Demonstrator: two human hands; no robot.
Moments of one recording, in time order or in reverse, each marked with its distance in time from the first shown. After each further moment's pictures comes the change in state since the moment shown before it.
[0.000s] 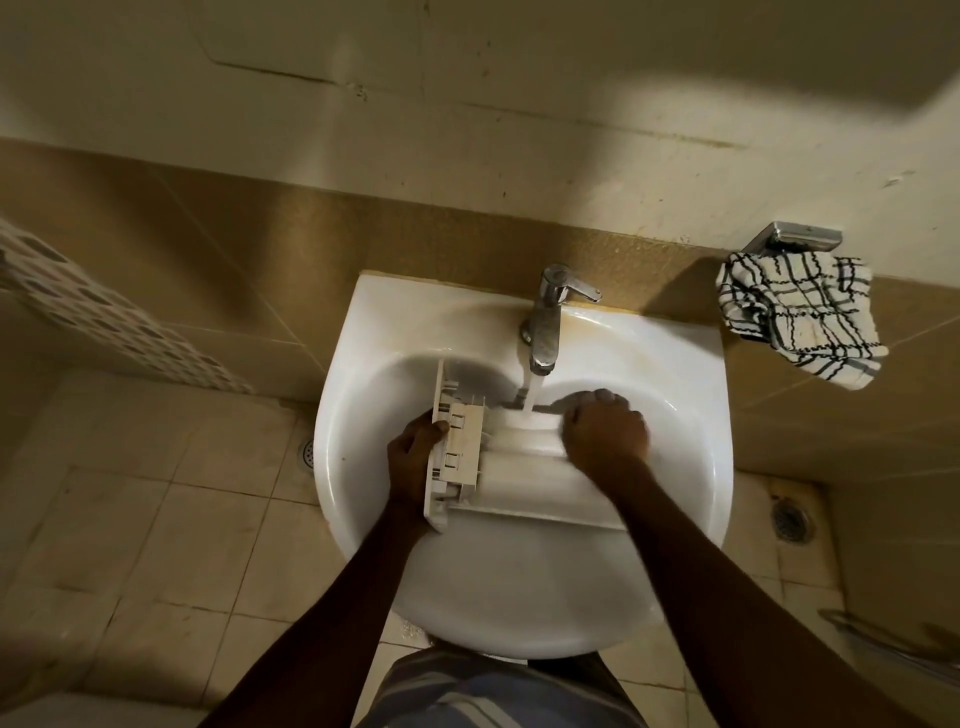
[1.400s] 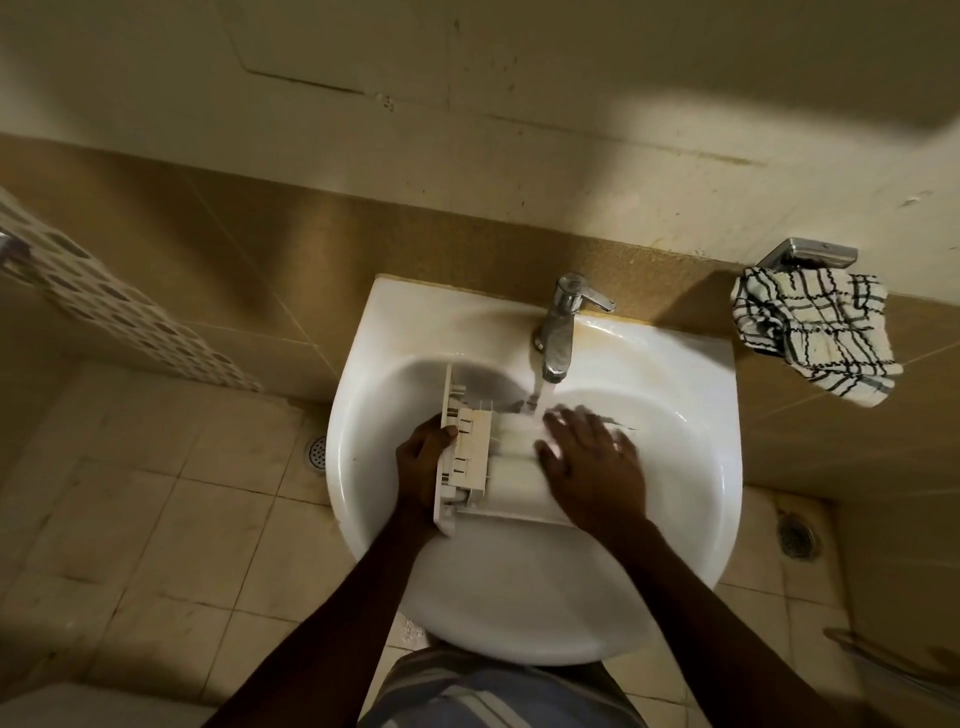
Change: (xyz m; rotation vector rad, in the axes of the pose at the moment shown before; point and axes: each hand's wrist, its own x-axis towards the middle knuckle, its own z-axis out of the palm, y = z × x) left_hand 0.007 -0.011 -0.011 0.035 0.048 -0.029; right_hand -0.047 -0.003 0.017 0.099 0.097 -0.262
